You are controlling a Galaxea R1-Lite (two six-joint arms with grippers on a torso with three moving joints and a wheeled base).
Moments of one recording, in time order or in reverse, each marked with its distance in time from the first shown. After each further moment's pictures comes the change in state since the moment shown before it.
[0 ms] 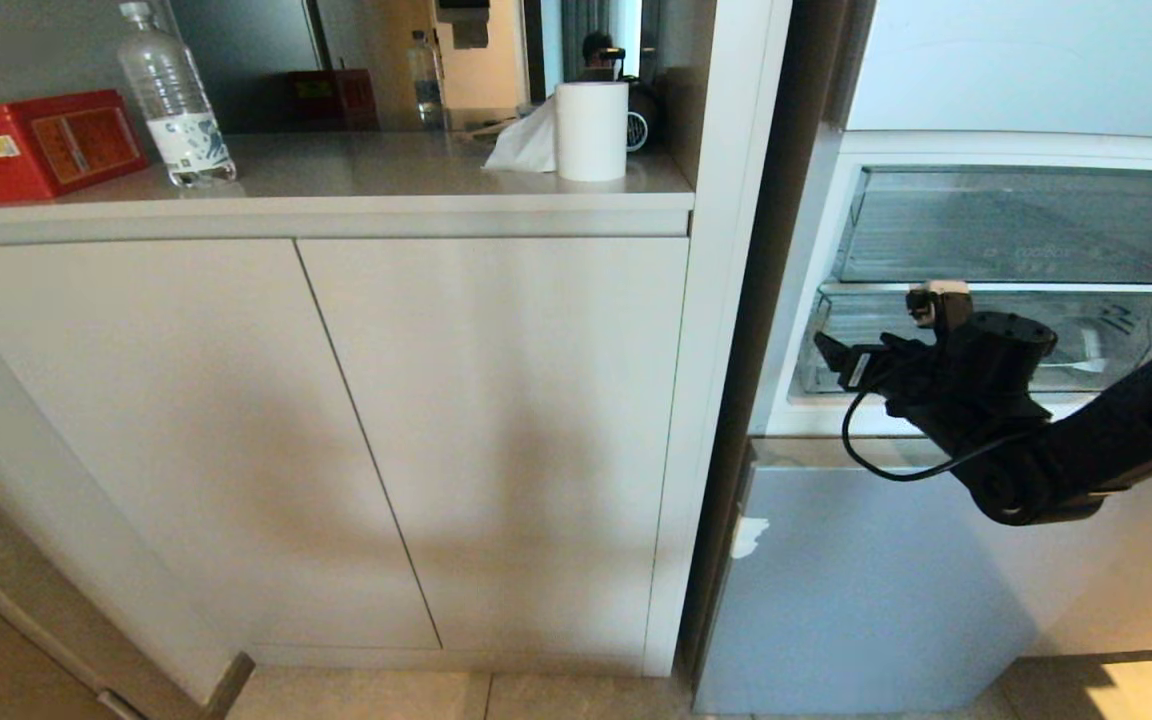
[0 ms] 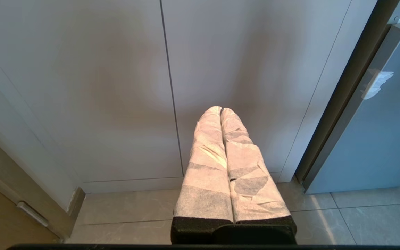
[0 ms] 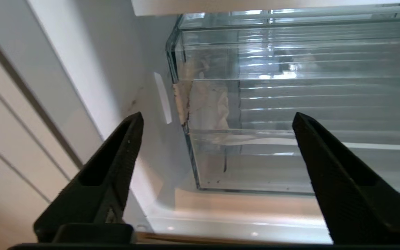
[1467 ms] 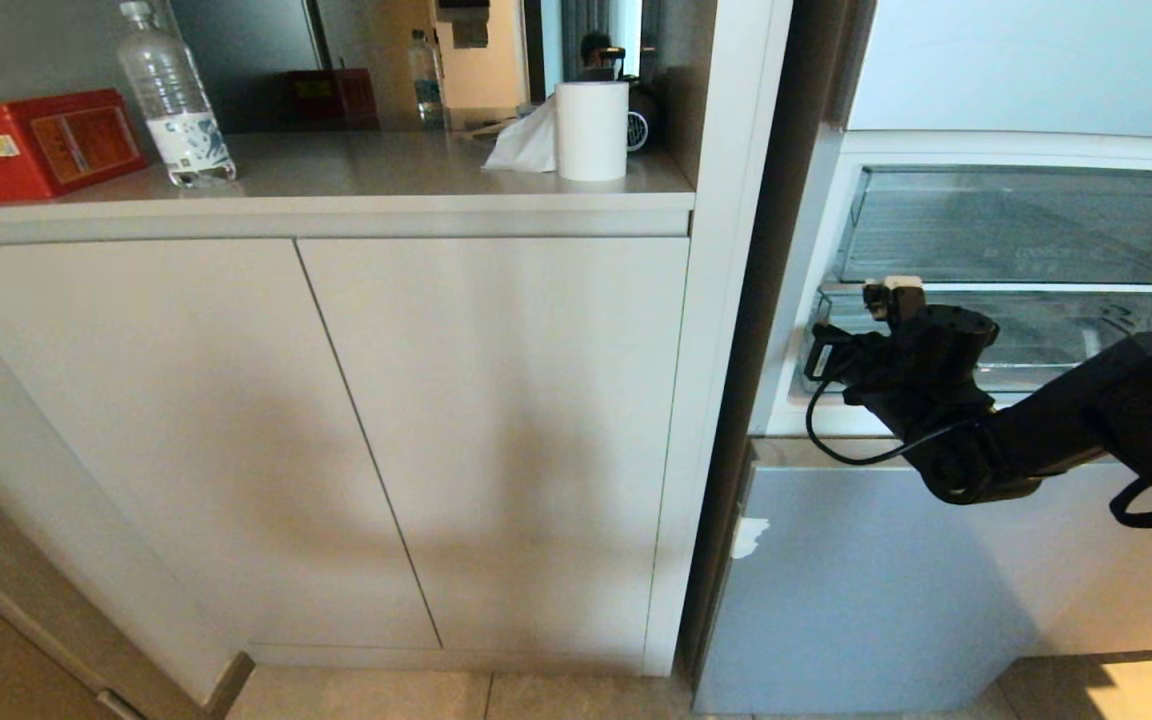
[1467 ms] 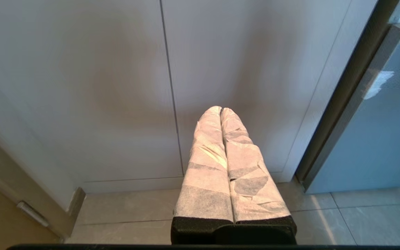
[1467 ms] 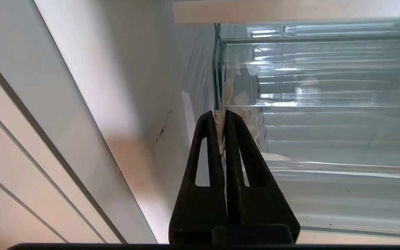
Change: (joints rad) left arm 0.000 0.000 0.000 0.000 0.000 0.000; right arm 0.053 0.088 -0.164 0.061 -0.039 -0.004
